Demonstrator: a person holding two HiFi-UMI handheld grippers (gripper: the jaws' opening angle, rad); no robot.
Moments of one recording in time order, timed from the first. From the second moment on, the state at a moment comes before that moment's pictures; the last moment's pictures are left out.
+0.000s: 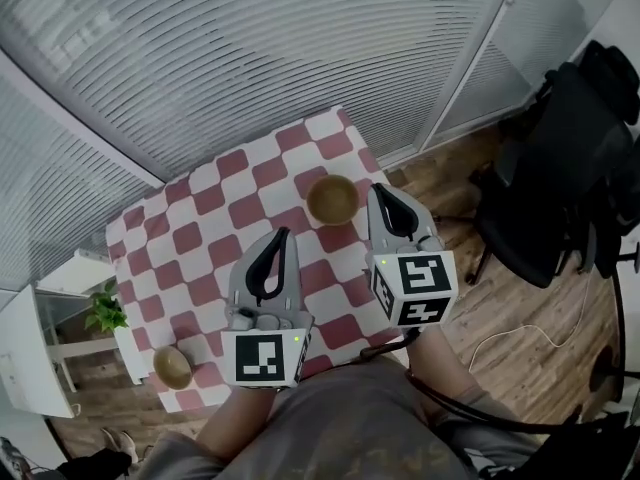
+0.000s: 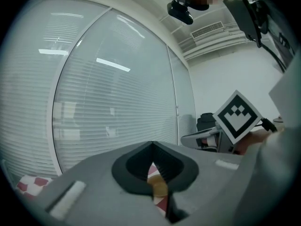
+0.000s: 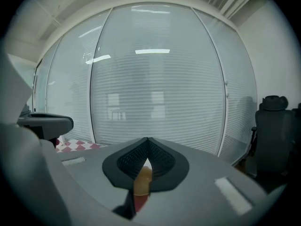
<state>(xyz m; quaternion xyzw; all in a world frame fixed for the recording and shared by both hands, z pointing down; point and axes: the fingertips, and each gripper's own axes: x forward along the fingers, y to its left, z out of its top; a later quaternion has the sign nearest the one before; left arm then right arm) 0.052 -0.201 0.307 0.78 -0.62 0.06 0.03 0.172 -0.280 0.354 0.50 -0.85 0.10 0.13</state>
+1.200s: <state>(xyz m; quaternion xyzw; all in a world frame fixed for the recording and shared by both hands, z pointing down) 0.038 -0.225 0.351 0.77 -0.63 0.08 0.08 0.168 -0.327 0.512 0.48 -0.80 0.22 0.27</state>
